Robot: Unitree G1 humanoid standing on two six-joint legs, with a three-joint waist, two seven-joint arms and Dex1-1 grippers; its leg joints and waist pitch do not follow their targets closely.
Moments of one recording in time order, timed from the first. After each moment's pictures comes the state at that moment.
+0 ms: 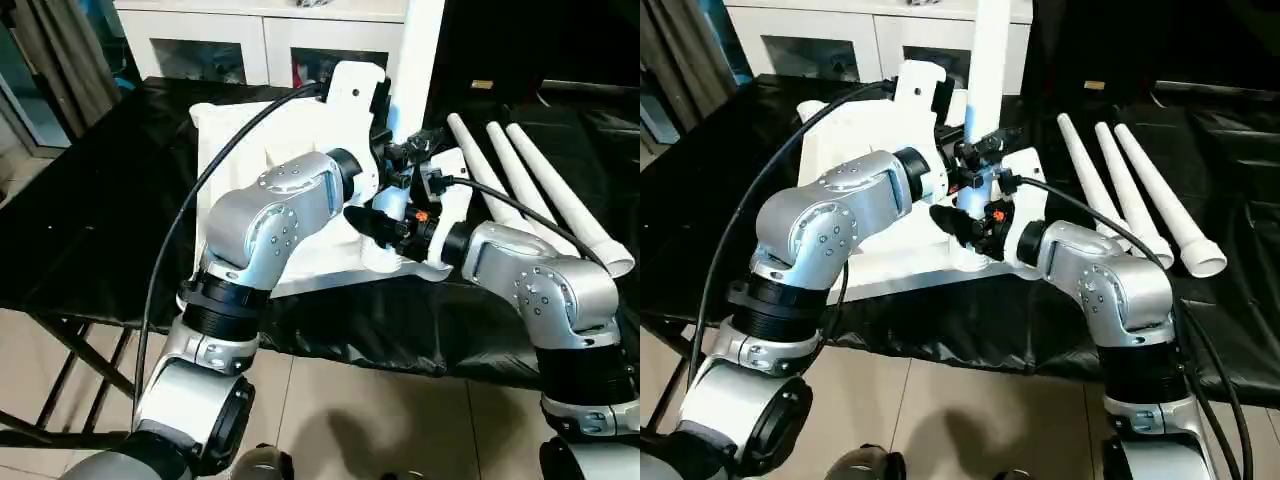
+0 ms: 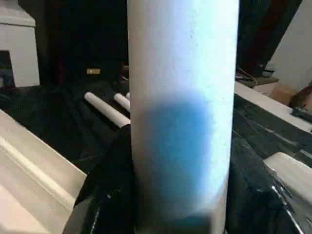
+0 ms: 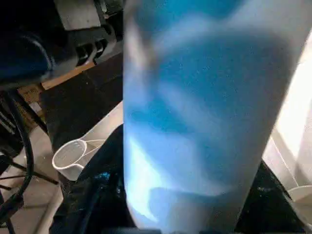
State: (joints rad) left arm -0.88 -0.01 -0.11 0.09 -0.46 0.78 -0.19; right arm -0.55 -0.29 0.00 -0.06 0.52 0.88 0.55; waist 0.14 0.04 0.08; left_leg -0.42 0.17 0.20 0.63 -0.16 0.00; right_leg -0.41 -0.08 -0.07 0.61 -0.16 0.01
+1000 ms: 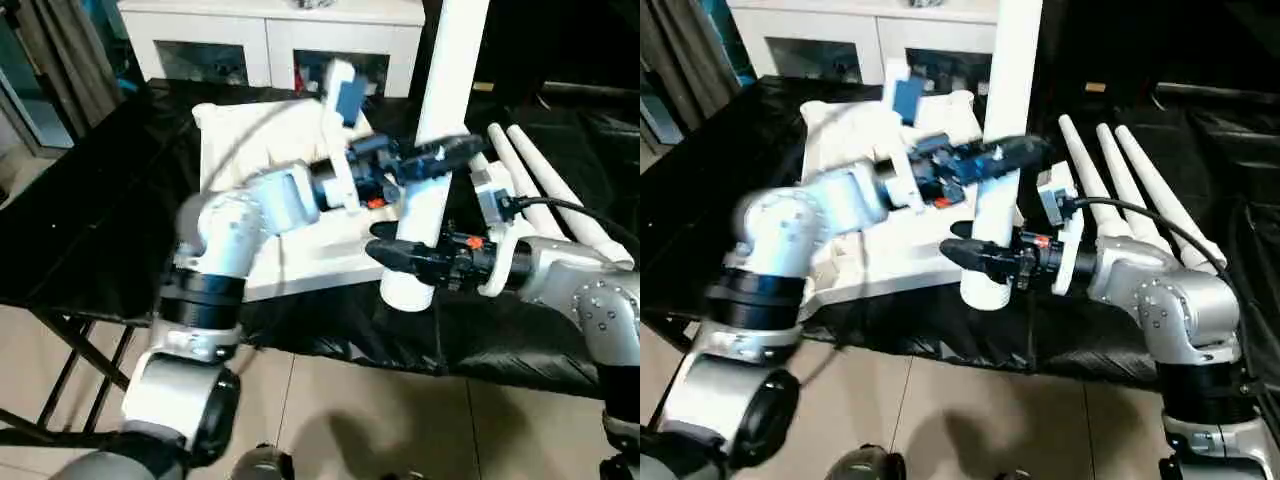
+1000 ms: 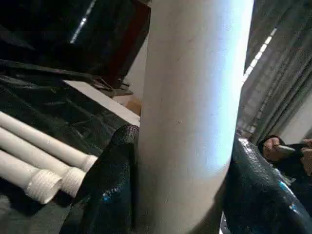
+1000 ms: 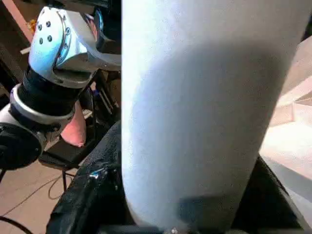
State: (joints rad) left arm -0.89 0.01 0.02 0.21 -0.78 0.88 -0.69; right arm -0.46 -0.50 -0.03 -0.09 0.71 0.87 1.03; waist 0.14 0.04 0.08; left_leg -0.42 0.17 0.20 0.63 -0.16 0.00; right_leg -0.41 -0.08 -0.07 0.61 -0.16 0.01
